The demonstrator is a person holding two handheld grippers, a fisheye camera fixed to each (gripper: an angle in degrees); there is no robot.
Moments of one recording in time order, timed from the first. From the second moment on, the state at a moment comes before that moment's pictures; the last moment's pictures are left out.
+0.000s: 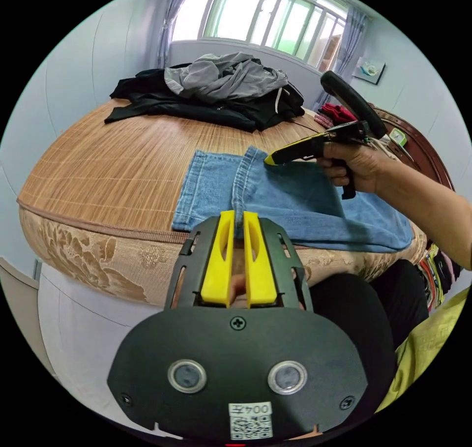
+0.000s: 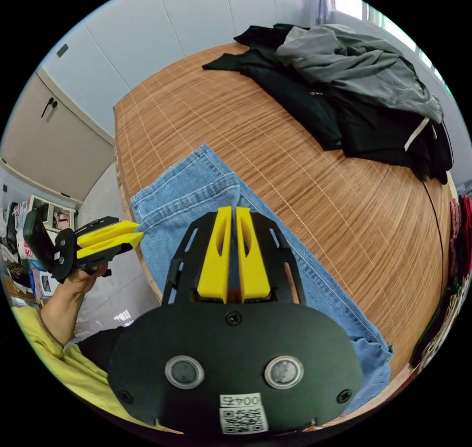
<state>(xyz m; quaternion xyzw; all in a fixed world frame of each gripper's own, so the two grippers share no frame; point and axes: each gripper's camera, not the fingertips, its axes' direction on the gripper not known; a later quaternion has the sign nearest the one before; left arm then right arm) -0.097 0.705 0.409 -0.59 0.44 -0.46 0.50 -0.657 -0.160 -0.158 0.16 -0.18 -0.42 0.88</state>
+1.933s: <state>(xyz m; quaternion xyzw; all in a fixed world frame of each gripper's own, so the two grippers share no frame) -0.222 0.494 0.549 -0.46 0.52 -0.15 0.70 -0.169 -0.009 -0.020 0.32 0.04 -0.04 0.95</state>
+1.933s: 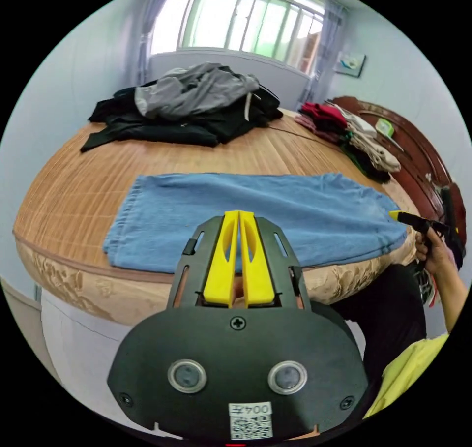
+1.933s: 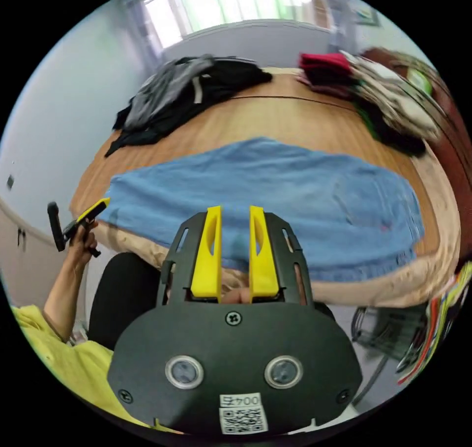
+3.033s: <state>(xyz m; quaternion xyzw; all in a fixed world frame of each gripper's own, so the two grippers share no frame) -0.087 0.045 0.548 -0.18 0.69 0.29 0.64 0.278 -0.054 0.226 0.37 -0.30 0.28 0.84</state>
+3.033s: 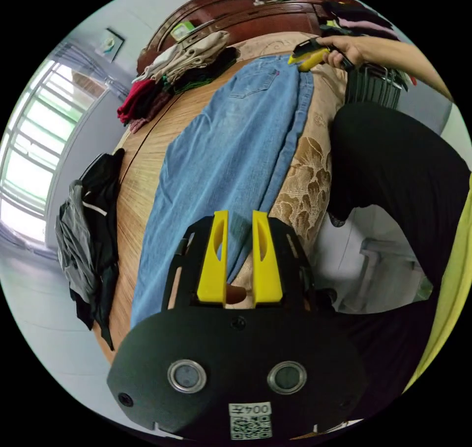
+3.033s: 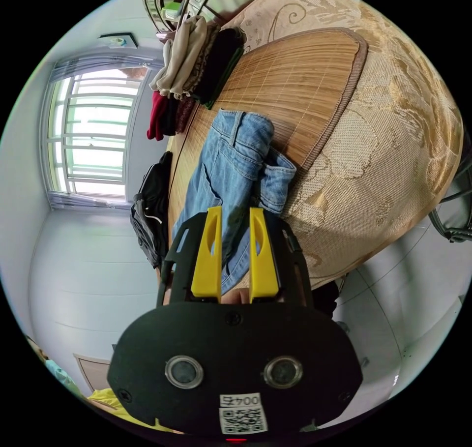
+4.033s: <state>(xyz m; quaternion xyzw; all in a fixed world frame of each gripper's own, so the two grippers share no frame) -0.167 0.037 0.668 -0.24 0.66 0.27 0.66 0.349 -0.134 0.301 0.37 -0.29 0.27 0.84</state>
